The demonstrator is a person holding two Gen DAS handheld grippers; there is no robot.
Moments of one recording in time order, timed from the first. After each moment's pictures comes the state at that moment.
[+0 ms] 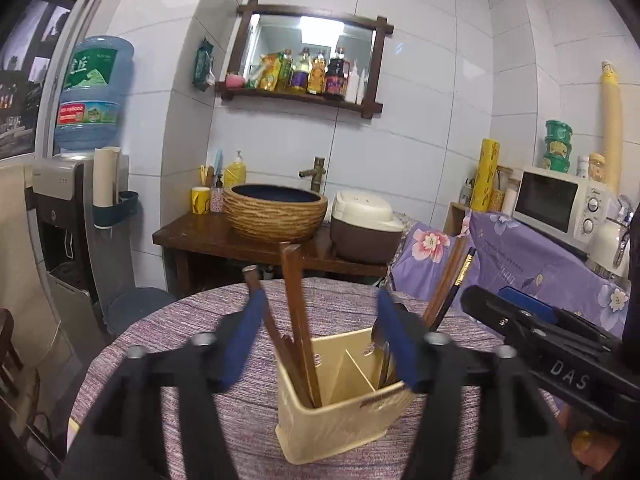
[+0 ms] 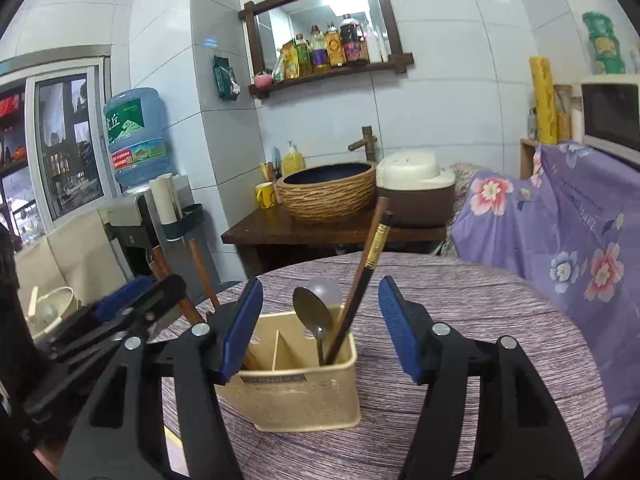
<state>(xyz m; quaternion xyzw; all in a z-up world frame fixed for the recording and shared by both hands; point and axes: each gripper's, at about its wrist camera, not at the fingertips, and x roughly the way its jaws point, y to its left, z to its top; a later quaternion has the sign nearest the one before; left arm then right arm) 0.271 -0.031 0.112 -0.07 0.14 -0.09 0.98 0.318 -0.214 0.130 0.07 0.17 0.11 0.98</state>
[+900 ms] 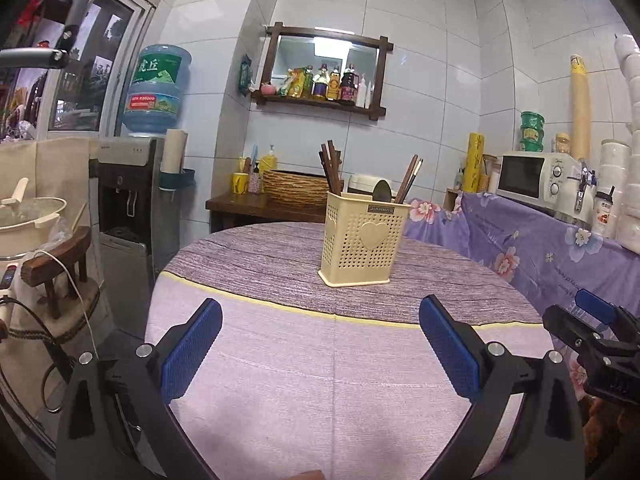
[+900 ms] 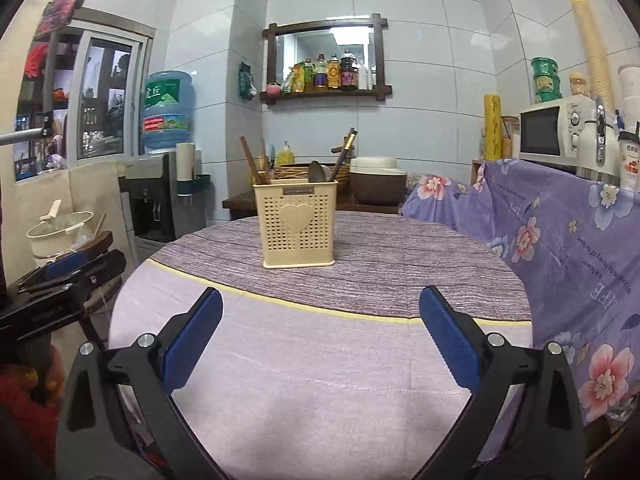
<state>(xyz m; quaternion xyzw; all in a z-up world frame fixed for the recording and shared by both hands) 0.022 0.009 0.015 -0.06 0.12 -0.06 0.99 0.008 -0.213 0.016 0.00 0.12 0.07 0.99</state>
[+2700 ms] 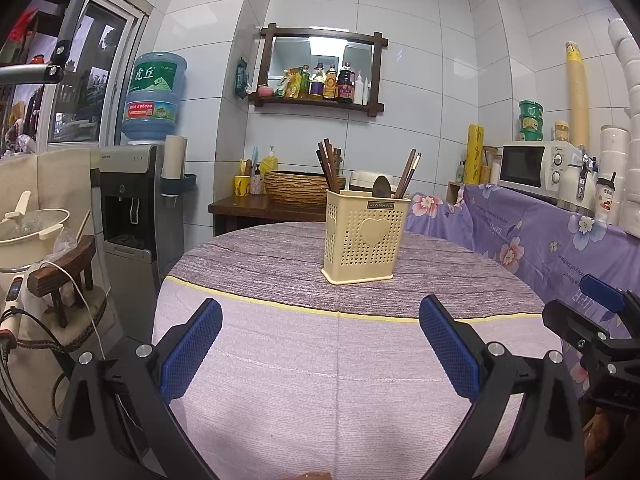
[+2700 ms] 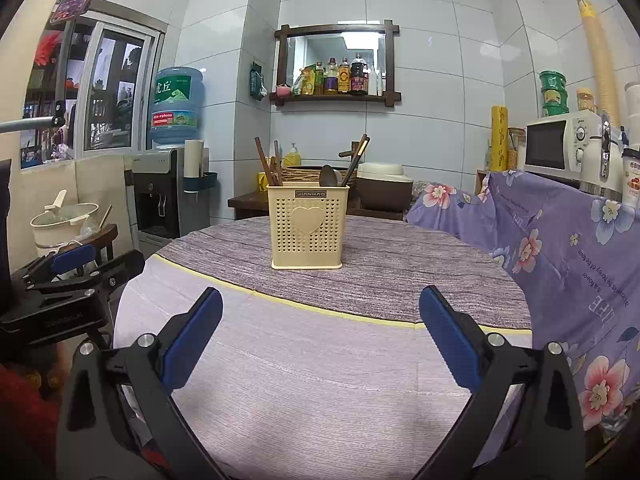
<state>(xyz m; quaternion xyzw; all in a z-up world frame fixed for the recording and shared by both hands) 0.016 0.006 0.008 -0.04 0.13 -0.05 0.99 0.004 -0.201 0.021 -0.02 0.12 0.07 0.99</state>
